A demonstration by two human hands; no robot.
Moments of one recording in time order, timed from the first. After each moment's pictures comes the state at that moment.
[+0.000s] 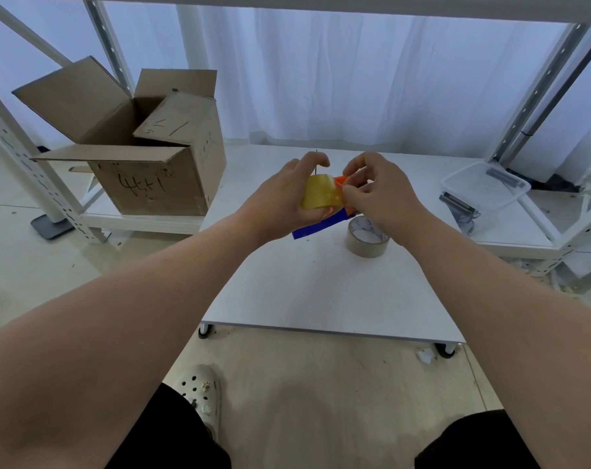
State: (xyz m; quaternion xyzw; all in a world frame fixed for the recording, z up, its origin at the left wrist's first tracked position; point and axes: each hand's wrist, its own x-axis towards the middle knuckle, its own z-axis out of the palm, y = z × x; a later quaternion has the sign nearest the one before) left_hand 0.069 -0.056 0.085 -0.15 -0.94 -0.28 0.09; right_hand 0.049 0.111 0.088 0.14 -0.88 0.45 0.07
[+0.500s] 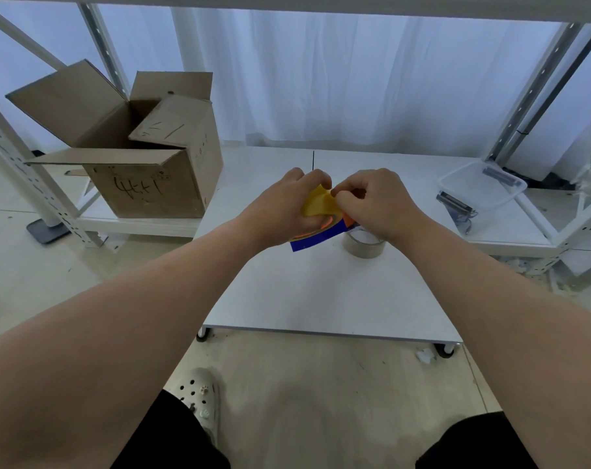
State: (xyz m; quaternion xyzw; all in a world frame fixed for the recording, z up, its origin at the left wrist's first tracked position) left_hand 0.067 -0.052 0.080 -0.16 -0.95 -0.26 0.06; right_hand 0.055 0.110 0.088 0.19 -0.91 0.35 0.10
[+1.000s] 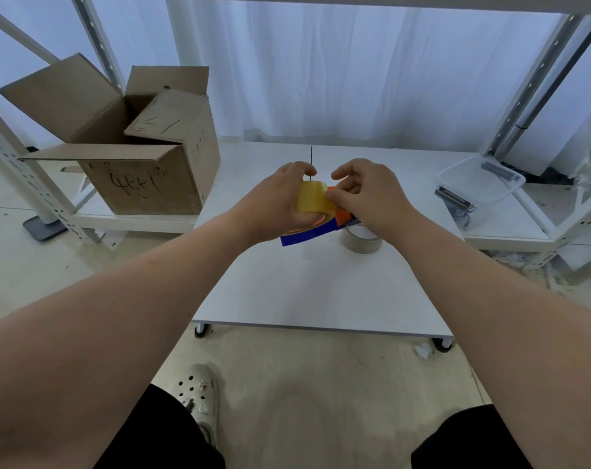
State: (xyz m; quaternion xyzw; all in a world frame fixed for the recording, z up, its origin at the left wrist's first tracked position) left_hand 0.068 -0.057 0.080 -0.14 -0.95 -0.26 0.06; right_hand 0.048 0.110 0.079 0.15 -0.89 0.43 0.07
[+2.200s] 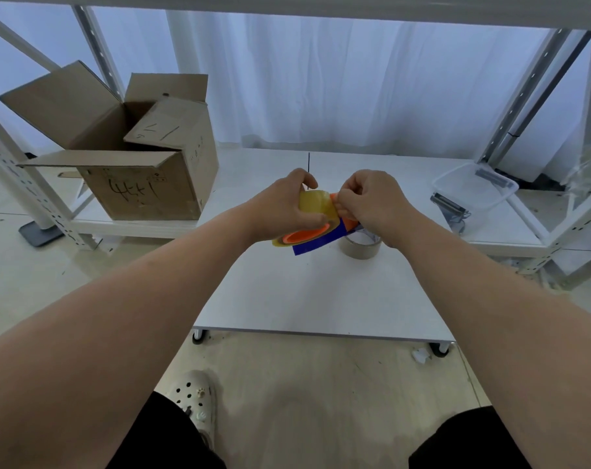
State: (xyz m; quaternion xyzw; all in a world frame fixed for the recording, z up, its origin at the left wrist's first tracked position) left_hand 0.063 -0.052 0.088 -0.12 -0.93 -0.34 -0.04; right_hand 0.050 0.109 0.089 0.09 -0.91 0.41 0.05
